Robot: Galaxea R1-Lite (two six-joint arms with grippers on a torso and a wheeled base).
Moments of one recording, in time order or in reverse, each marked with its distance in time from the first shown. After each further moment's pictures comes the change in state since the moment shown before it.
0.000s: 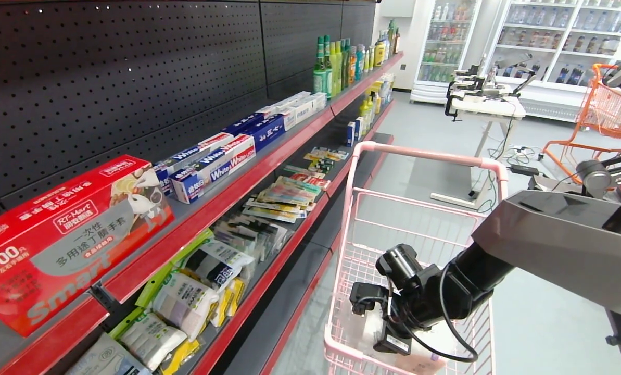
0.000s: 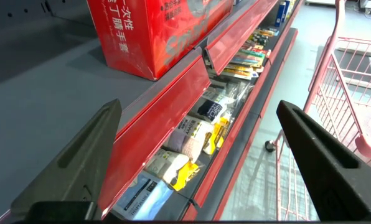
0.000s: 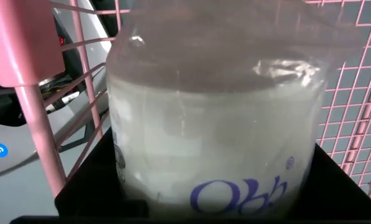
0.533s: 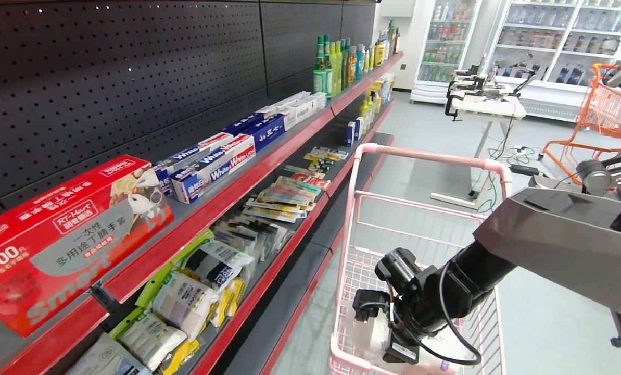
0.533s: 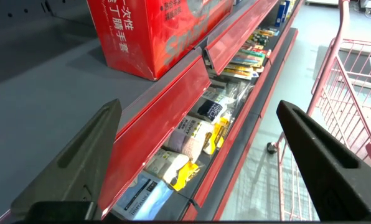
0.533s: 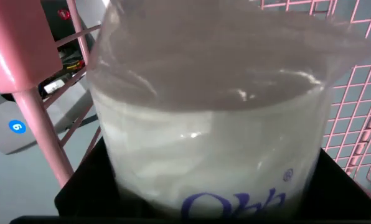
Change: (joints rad) left arm 0.000 0.000 0.000 0.000 0.000 0.000; right arm 0.012 -0.020 -0.020 0.120 -0.057 0.033
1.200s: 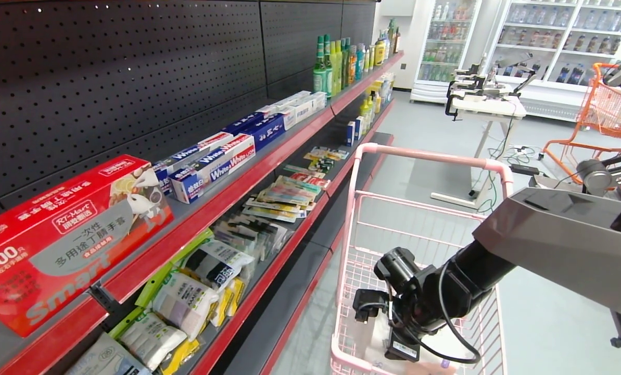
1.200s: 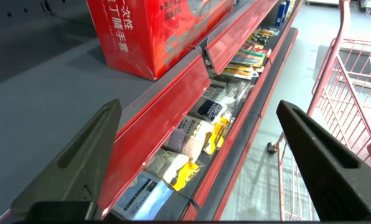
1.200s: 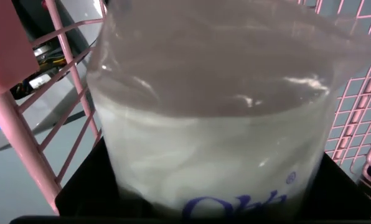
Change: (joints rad) left arm 0.000 0.000 0.000 0.000 0.000 0.000; right arm 0.005 -0.002 -0.004 -0.002 -0.059 -0.026
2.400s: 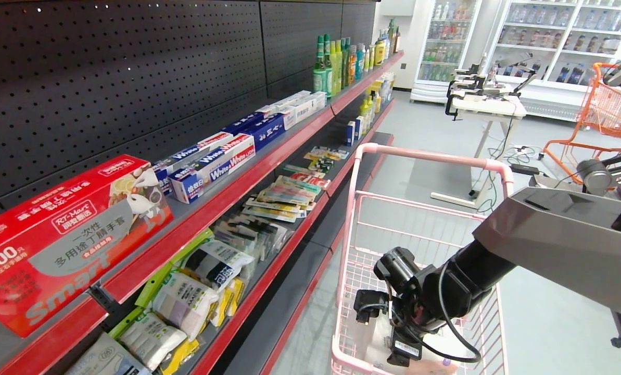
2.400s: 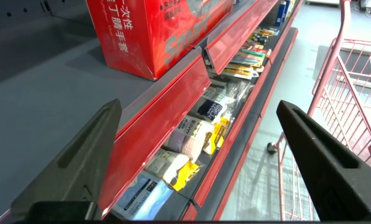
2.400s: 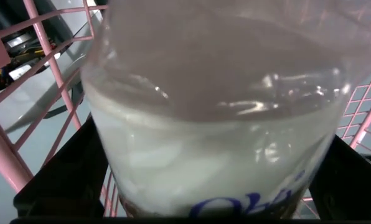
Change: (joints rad) left arm 0.000 0.000 0.000 0.000 0.000 0.000; right arm 0.001 -0.005 -0.001 0.009 -0.046 -0.023
